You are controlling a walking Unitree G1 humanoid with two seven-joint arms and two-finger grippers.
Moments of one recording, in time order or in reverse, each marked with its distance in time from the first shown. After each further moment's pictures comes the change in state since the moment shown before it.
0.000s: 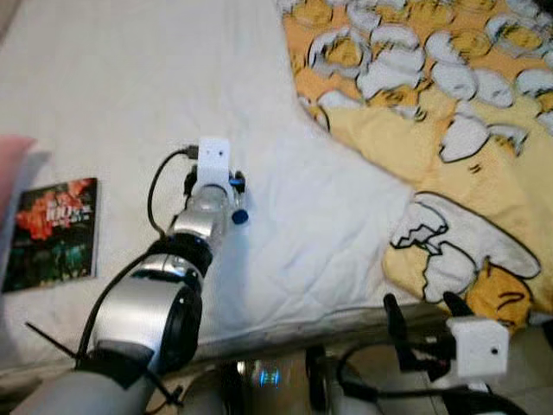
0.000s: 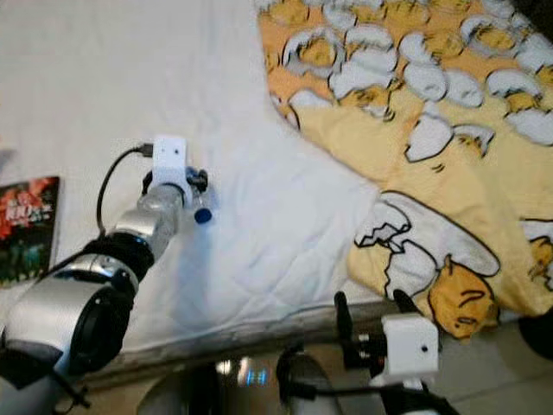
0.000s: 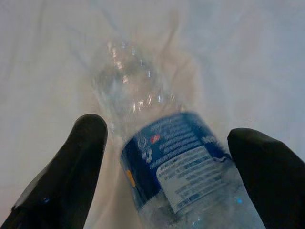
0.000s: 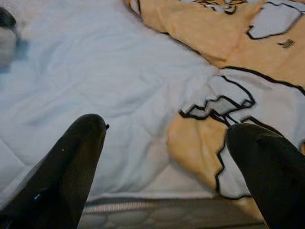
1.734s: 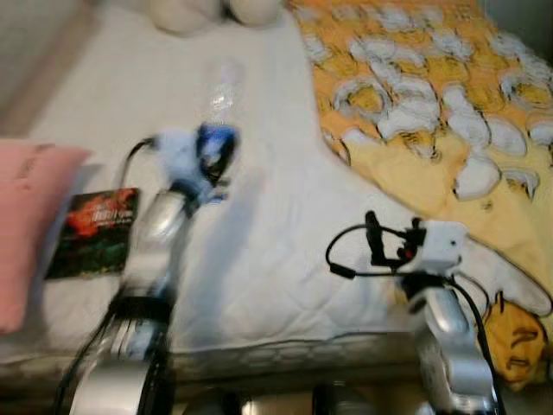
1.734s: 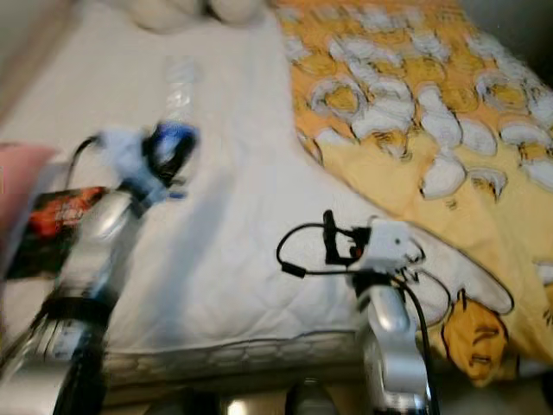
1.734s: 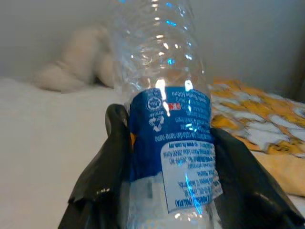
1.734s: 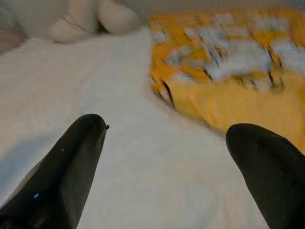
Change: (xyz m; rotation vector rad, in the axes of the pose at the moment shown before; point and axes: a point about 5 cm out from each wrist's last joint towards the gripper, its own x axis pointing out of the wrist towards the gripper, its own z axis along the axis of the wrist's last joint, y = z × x) left arm -0.059 0.055 0.003 -0.127 -0.563 -0.351; right arm 0.136 -0.004 0.013 0.202 -0.106 -0.005
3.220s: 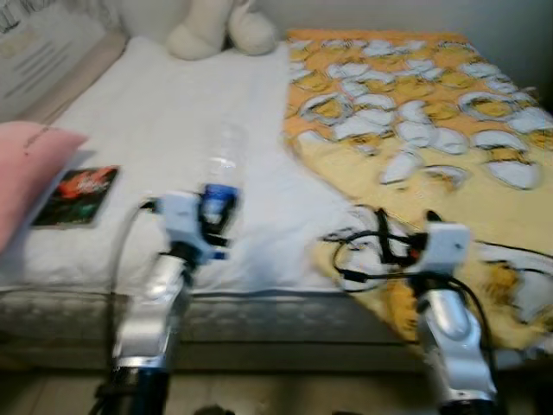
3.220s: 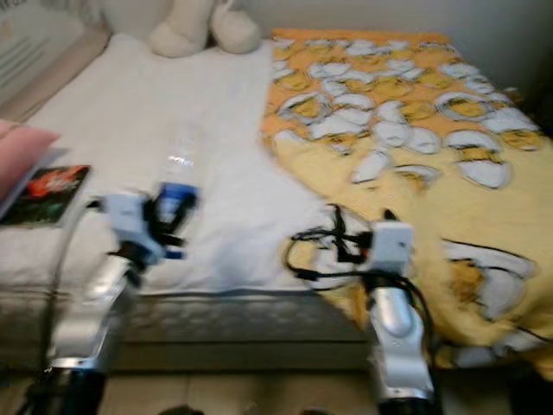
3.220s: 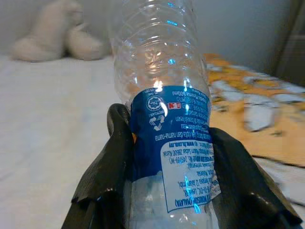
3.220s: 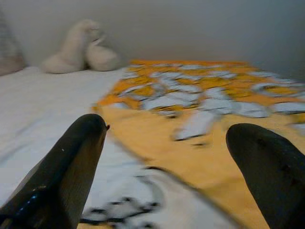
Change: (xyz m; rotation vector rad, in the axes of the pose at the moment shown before) left arm -0.037 -0.033 -0.031 -0.067 0.173 -0.049; right arm 0.000 -0.017 -0.009 -0.112 -0.103 -0.044
